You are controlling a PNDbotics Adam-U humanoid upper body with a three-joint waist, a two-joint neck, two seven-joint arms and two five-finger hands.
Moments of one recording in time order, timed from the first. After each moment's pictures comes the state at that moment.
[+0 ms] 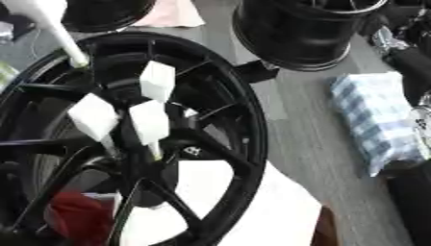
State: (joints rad) left arm -1.11 0.85 -0.28 -1.56 -0.03 0.27 -0.78; right arm -0.25 -0.58 -0.14 -1.86 -0.37 0.04 -0.35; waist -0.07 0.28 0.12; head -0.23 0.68
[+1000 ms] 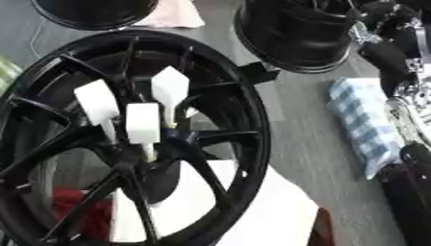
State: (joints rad) left arm -0.69 1.17 0.10 -1.34 0.17 0.24 -0.48; right arm -0.23 -0.58 -0.17 -1.86 -0.36 0.03 -0.37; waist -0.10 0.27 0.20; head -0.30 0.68
